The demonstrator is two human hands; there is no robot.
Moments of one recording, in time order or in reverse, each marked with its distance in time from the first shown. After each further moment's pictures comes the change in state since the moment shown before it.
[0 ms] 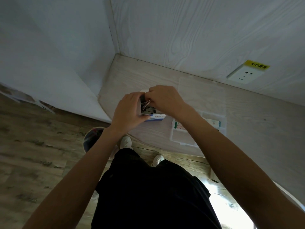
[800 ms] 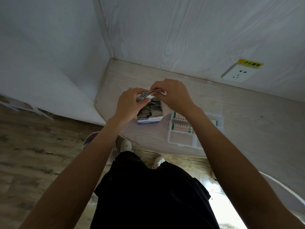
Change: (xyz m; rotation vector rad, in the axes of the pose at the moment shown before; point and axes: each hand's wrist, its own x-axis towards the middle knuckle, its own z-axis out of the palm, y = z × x) left_hand 0.038 0.019 -0.006 -0.124 0.002 -0.057; right_hand -0.019 0.032 -0.001 0.417 0.317 0.179
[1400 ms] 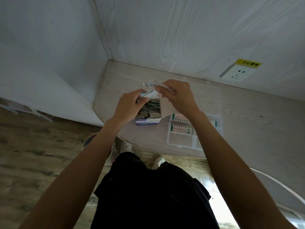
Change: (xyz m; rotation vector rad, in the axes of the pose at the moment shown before) left_hand 0.005 0.001 0.001 -0.010 -0.073 0.039; right_hand -0.011 0.012 -0.003 0.354 0.200 0.116
